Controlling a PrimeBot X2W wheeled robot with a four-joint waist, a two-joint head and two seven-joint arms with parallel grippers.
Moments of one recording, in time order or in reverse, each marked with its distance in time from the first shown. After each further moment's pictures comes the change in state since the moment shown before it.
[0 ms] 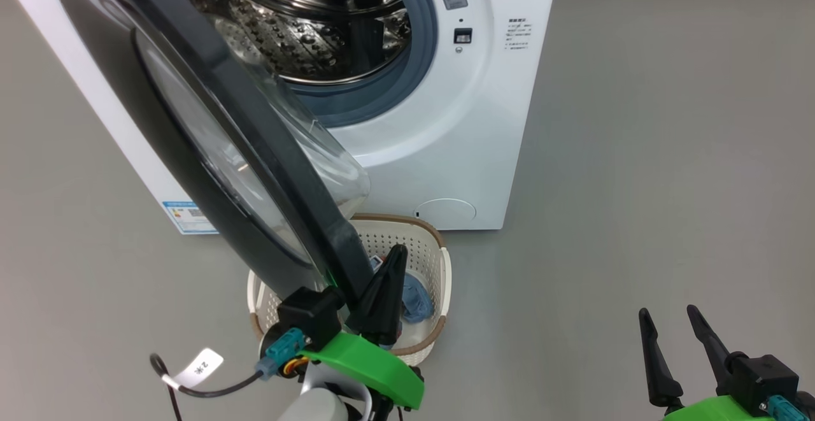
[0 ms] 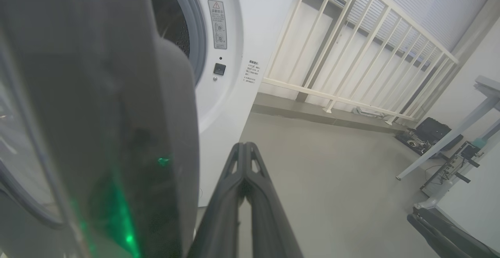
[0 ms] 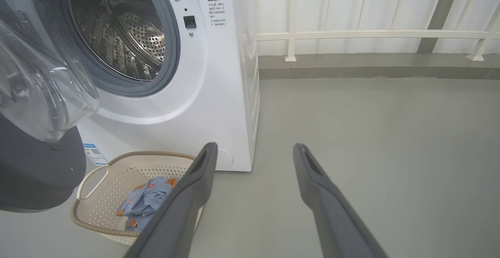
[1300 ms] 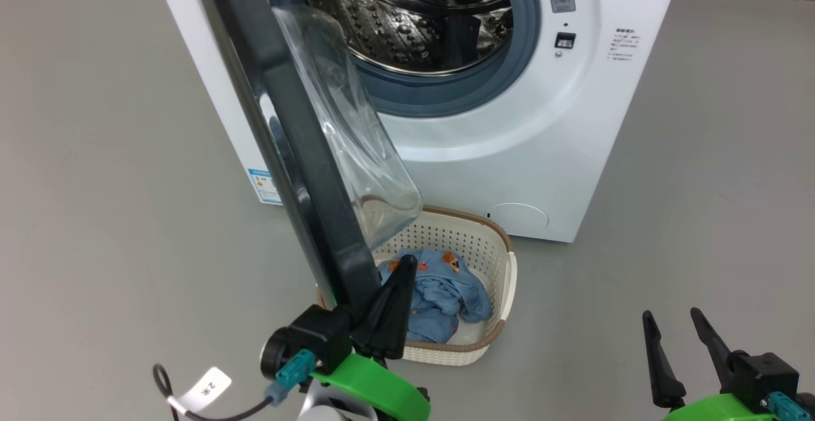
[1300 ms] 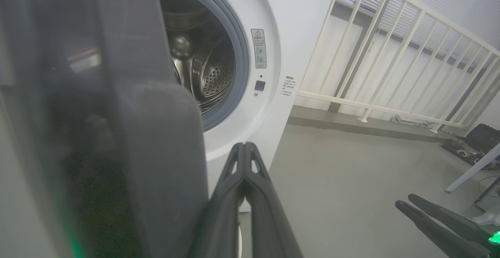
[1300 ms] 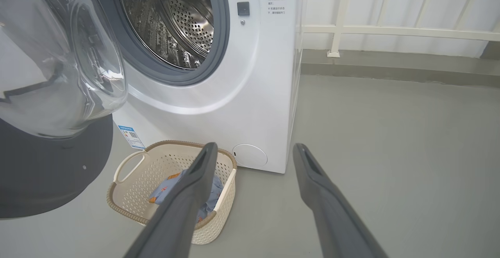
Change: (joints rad) left arm 0.038 0.028 -0.038 -0.078 0.074 0.038 -0.008; right arm -0.003 0.000 -0.016 0.009 -0.012 0.000 0.028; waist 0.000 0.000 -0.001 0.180
